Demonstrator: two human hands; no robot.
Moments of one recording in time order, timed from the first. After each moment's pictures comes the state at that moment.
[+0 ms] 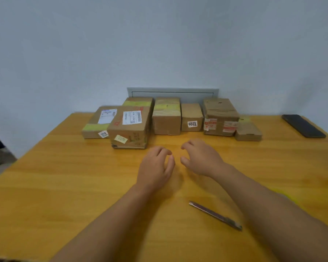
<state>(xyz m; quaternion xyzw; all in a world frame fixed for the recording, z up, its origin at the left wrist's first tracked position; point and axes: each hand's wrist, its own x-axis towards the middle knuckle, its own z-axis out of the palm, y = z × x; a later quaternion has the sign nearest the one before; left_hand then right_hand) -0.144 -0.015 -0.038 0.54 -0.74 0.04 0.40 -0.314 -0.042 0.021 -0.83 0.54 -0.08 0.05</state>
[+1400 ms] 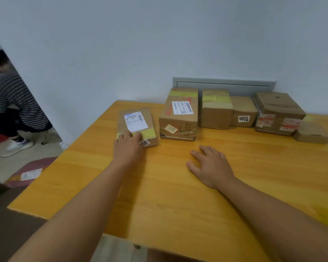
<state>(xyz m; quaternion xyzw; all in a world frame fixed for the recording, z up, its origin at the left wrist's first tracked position) 0.076 -0.012 -0.024 0.80 -0.59 0.02 0.13 -0.197 -0.031 -0.052 -0.83 0.55 -0.07 0.07</state>
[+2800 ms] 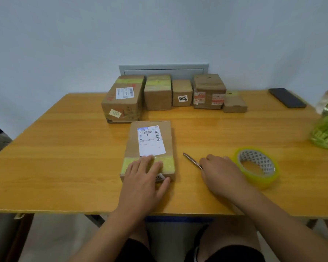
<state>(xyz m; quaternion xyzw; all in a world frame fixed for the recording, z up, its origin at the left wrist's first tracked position) -0.155 0.141 -0.052 0.62 -0.75 0.07 0.22 -0.373 0.098 -0.016 -0.82 0.58 0.02 -0.02</state>
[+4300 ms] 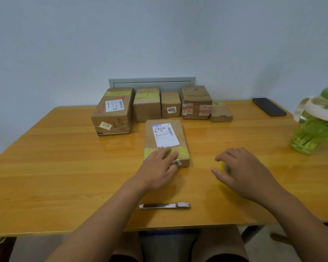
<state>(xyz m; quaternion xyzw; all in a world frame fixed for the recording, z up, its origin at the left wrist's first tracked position) -0.197 0.059 -0.018 0.55 -0.82 -0.14 0.08 -0.448 0.107 0.020 -0.80 0.58 -0.14 -0.04</state>
